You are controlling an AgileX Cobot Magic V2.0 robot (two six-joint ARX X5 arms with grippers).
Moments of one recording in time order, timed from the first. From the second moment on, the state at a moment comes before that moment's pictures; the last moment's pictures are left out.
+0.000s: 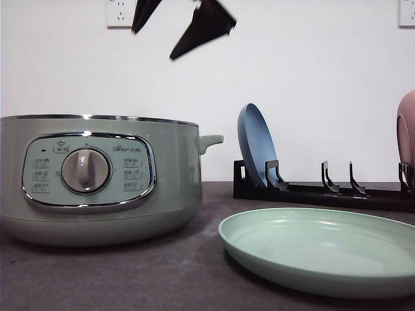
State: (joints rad) left_arx -0.27 0.99 1.68 -1.42 -0.19 -0.04; right_arx 0.70 1.96 2.05 -0.98 -0.34 0.03
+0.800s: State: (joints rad) left_arx -0.27 0.99 1.68 -1.42 -0.19 -0.04; right_arx 0.79 2.19 2.05 -0.84 -0.18 0.02
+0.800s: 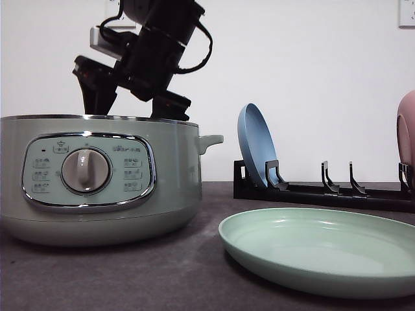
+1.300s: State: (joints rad) left_arx -0.27 0.99 1.68 -1.42 -0.19 -0.04; right_arx 0.80 2.23 2.05 -0.83 -0.18 0.02
